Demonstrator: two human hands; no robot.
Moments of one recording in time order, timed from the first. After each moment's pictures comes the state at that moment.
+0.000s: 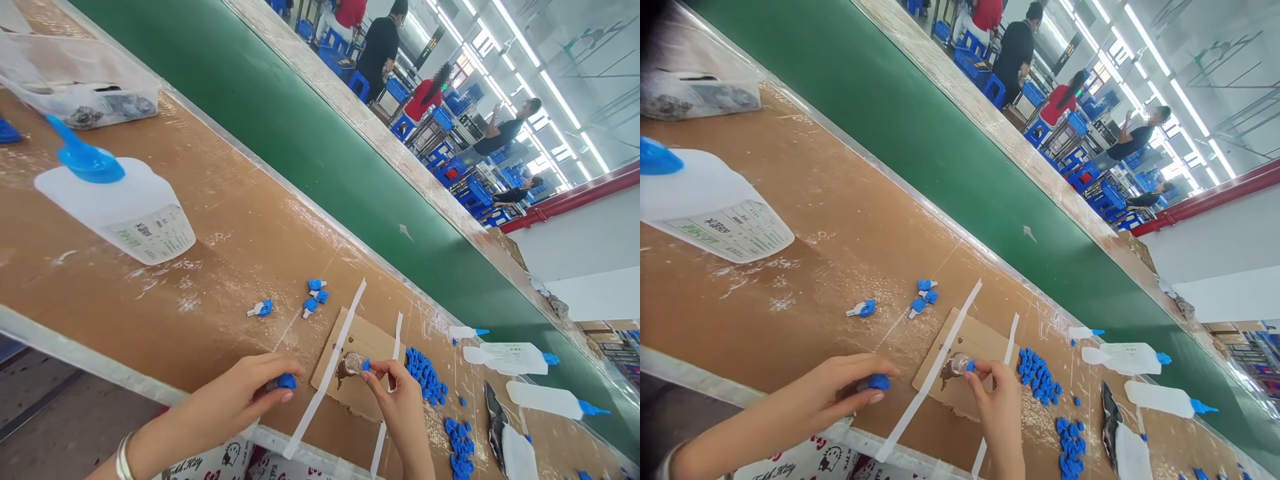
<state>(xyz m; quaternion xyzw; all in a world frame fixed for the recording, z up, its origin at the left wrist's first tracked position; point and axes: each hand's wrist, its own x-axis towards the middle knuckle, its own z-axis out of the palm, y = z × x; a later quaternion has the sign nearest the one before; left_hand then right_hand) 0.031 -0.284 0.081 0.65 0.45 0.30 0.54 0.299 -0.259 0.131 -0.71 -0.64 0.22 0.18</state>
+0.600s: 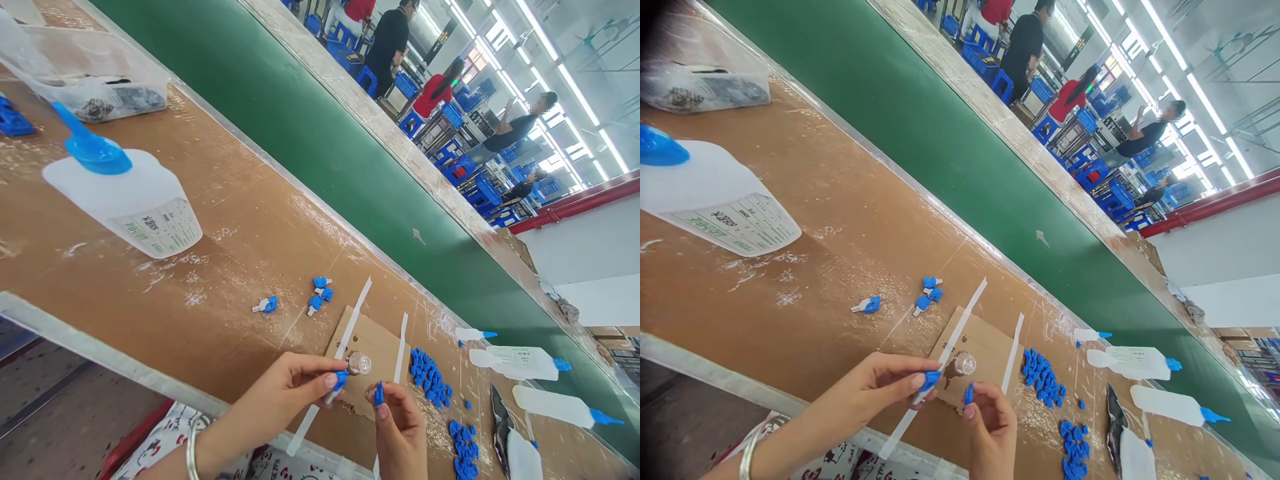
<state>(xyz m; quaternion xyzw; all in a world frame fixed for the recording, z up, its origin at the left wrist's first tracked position) 0.080 -0.276 0.103 0.27 0.34 0.40 0.81 0.292 -0.303 0.114 -0.62 -0.47 0.45 0.45</state>
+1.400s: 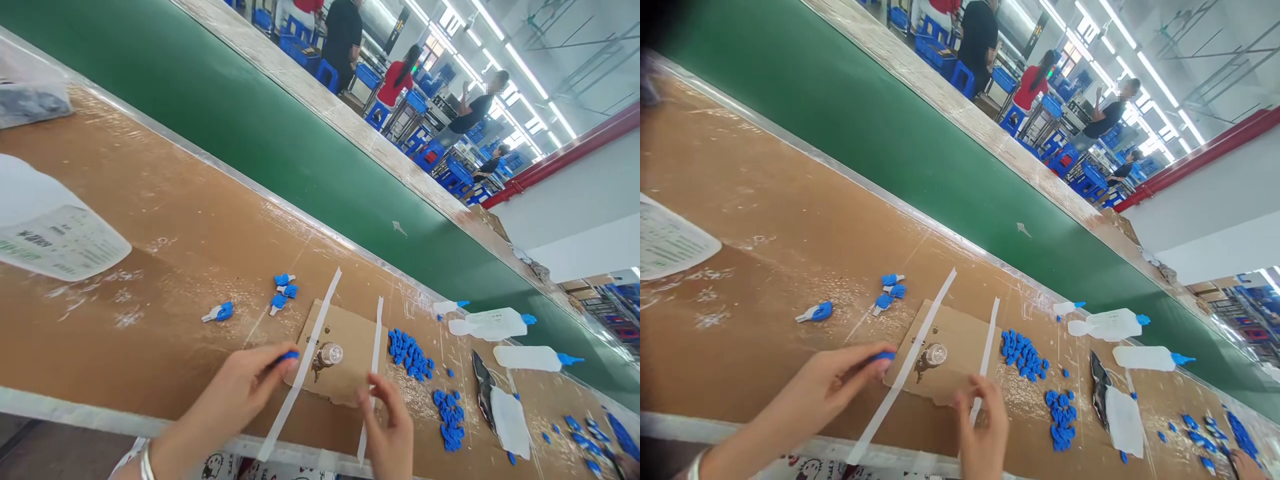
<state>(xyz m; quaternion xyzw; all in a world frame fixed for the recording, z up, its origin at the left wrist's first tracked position) 0.083 -0.276 0.087 0.59 0.50 0.38 0.51 0.323 -0.329 0.098 -0.73 -0.55 0.18 0.36</state>
